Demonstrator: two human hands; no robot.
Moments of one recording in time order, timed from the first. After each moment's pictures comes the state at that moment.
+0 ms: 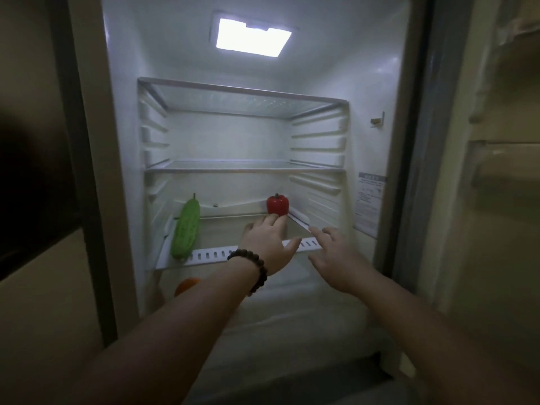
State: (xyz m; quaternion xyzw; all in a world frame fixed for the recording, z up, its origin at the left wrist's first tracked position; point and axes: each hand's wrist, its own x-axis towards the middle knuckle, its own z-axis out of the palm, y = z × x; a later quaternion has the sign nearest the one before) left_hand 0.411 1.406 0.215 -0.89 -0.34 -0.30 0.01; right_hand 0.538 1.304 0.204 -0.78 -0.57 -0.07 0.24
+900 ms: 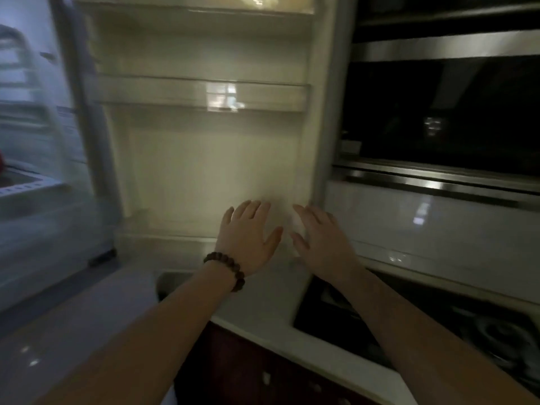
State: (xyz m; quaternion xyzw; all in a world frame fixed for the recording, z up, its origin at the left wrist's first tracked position) left_hand 0.493 0.938 0.148 -0.95 0.03 -0.29 -0.08; right_hand 0.527 0.773 0.149 -0.92 -0.27 -0.22 0.20
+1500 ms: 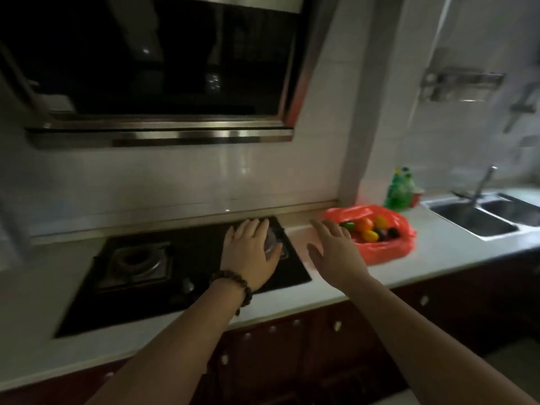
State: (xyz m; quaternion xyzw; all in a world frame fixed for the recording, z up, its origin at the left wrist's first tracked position) left_hand 0.448 0.452 0.057 -0.91 0.33 -0.16 -0.17; right_hand 0.352 0.290 0.070 -0.96 0.13 -0.21 0.14
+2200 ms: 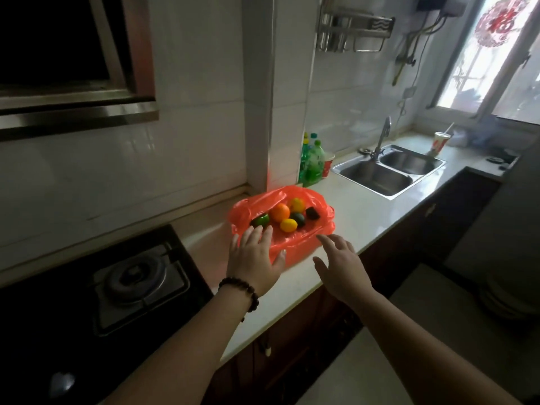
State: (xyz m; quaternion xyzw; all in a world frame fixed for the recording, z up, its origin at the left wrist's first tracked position) left_hand 0.520 0.140 -0.018 -0.85 0.49 -0.05 -0.19; right_hand 0.368 0.027 -0.015 -0.91 0.37 -0.15 0.12
